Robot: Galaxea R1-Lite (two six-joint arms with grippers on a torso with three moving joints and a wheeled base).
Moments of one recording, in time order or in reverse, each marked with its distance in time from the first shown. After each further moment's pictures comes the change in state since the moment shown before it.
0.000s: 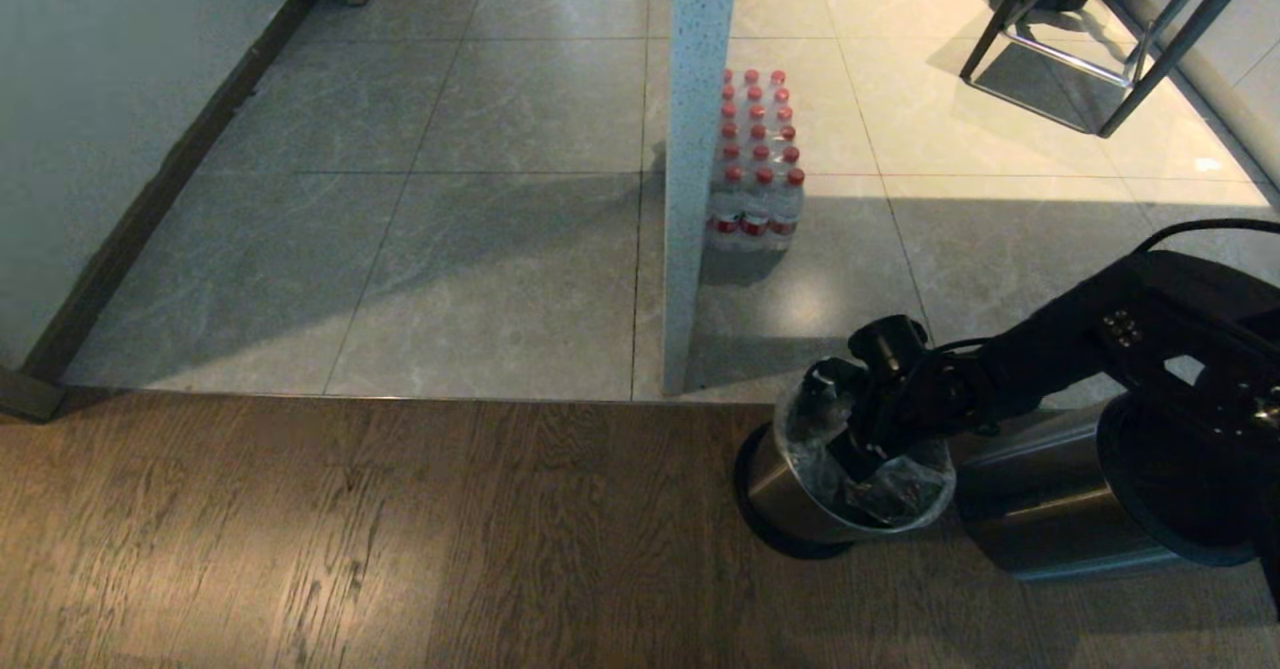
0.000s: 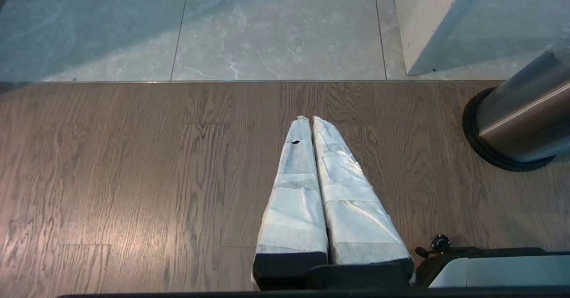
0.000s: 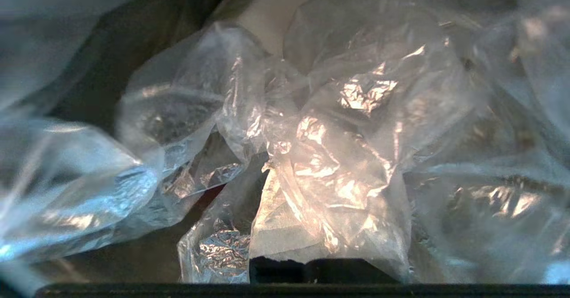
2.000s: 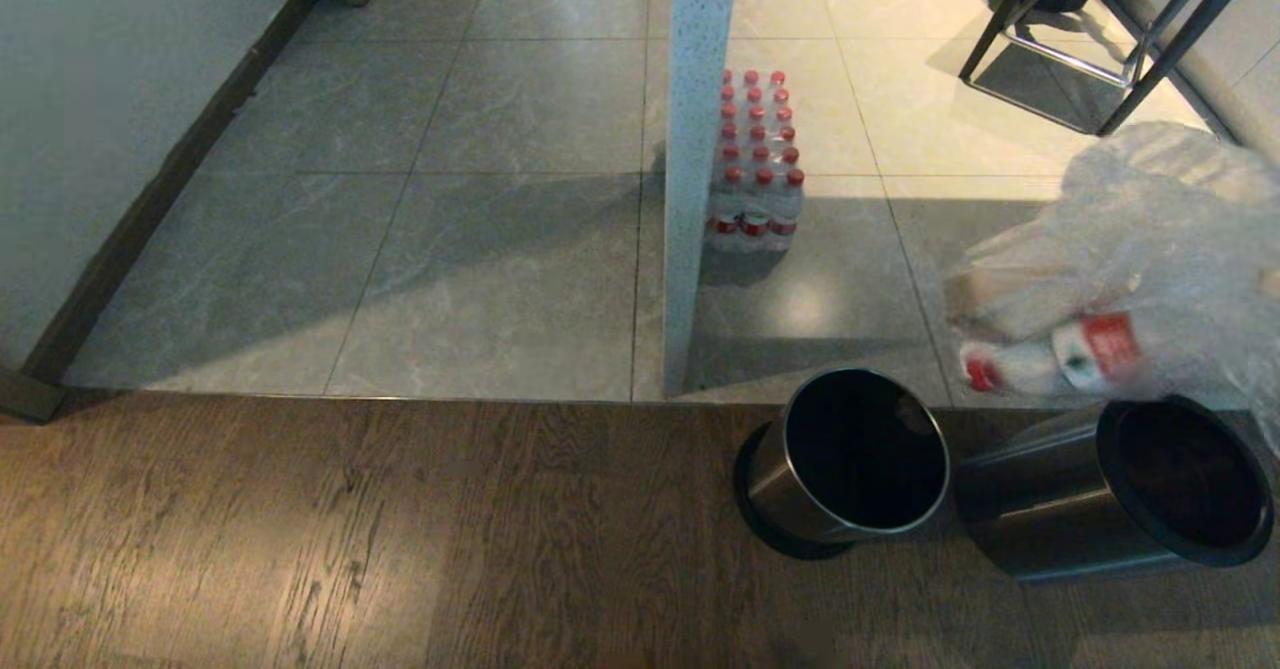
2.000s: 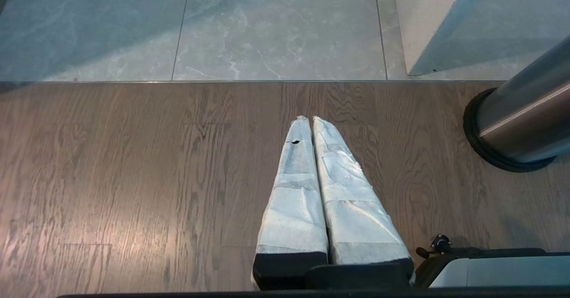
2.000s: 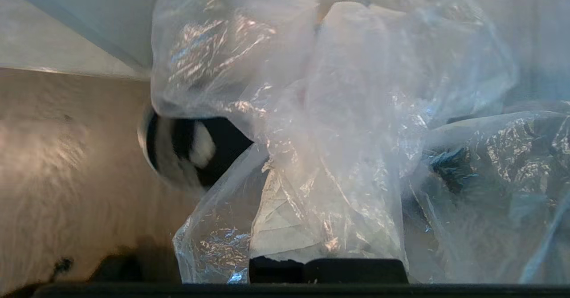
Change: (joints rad) left arm 0.000 0.000 0.000 0.000 0.000 0.000; right arm -0.082 -1.321 0.383 0.227 -0.223 0.364
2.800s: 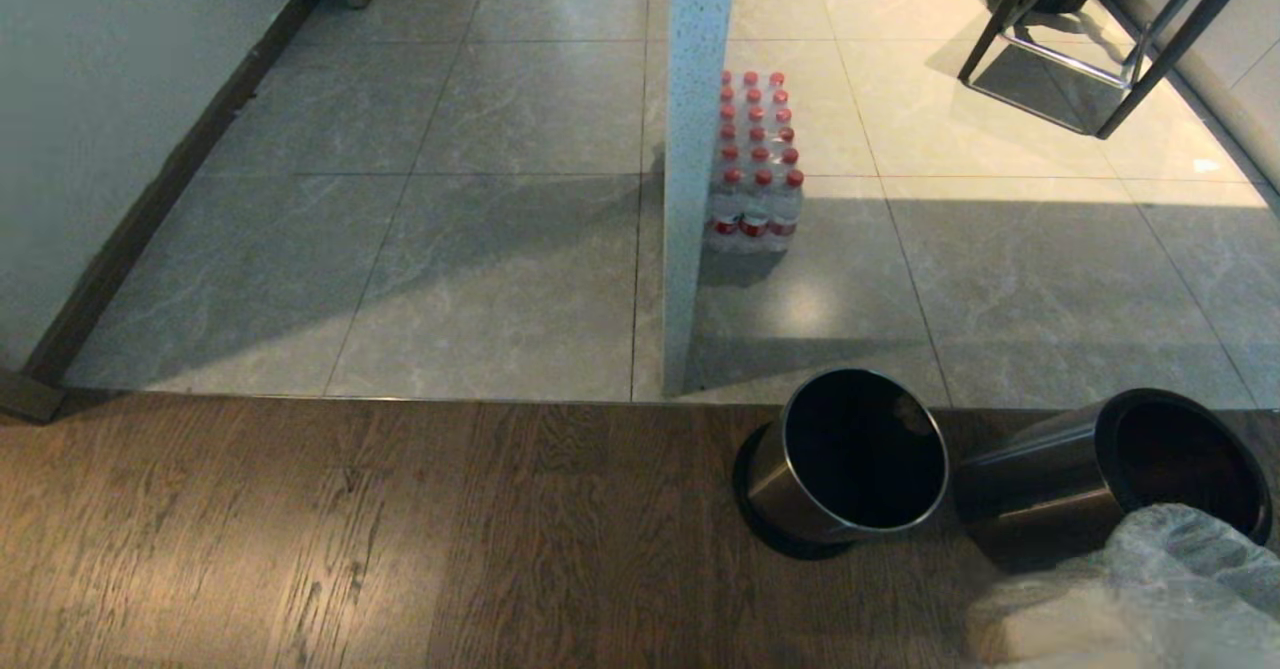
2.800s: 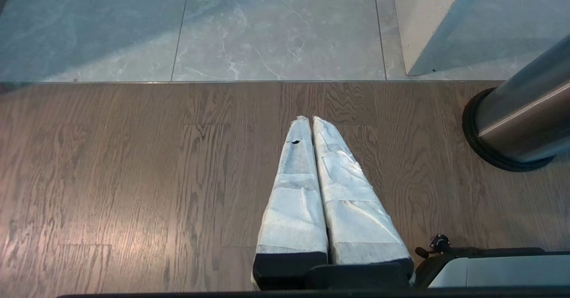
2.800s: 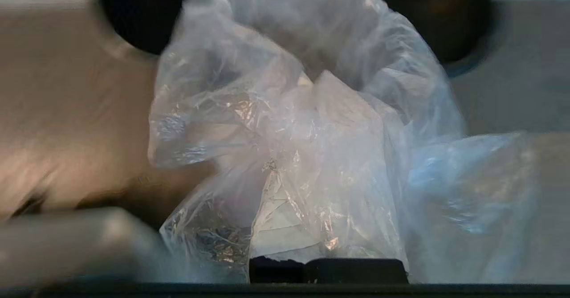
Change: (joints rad) left arm 0.000 0.000 0.000 0.000 0.000 0.000; right arm -0.179 -0.759 0.828 -0.089 0.106 0.040
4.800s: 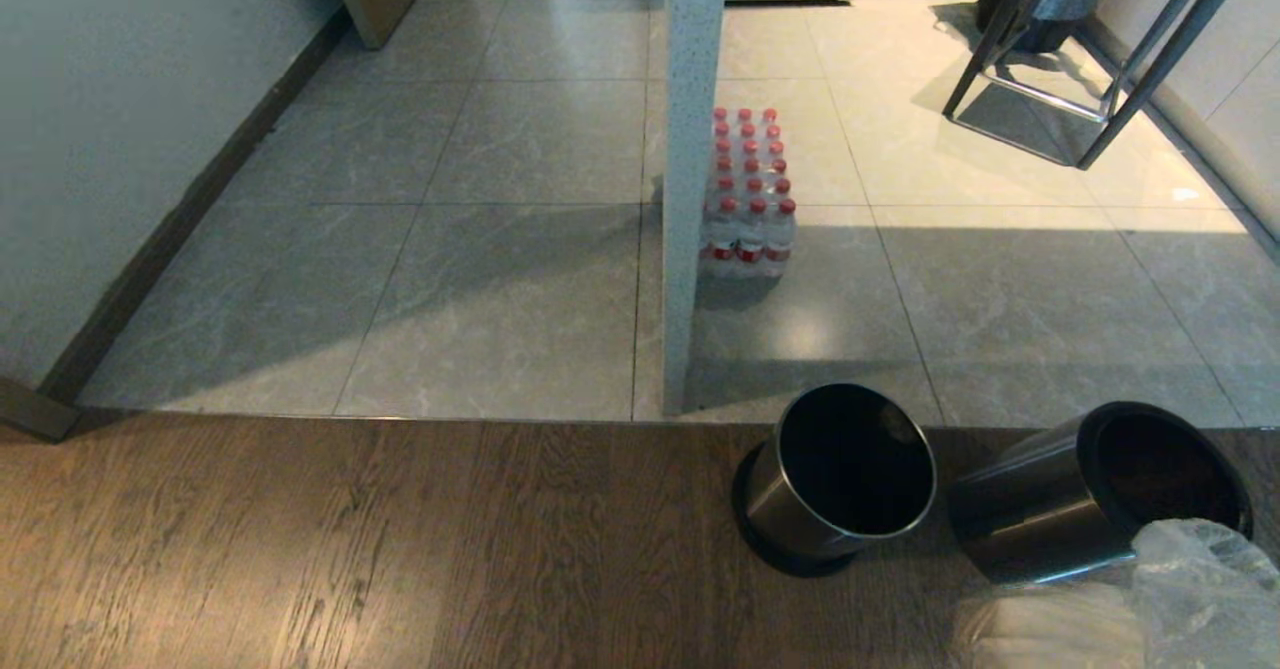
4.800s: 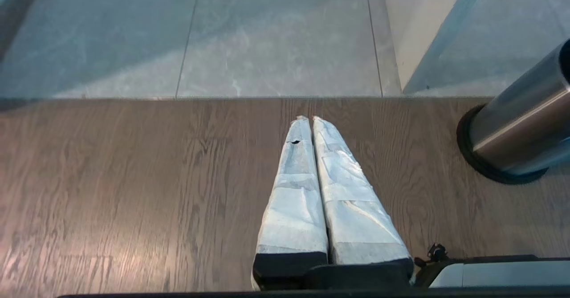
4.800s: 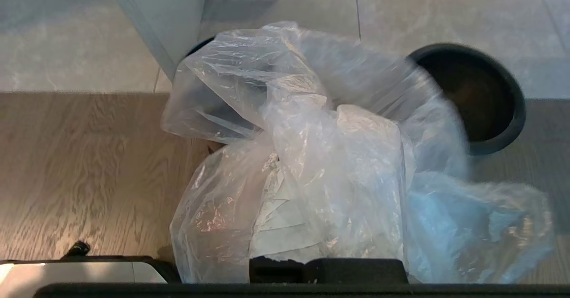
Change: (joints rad) left arm 0.000 0.000 0.000 -0.001 0.000 -0.002; right arm 0.024 -0.261 0.121 -0.122 0.120 0.011
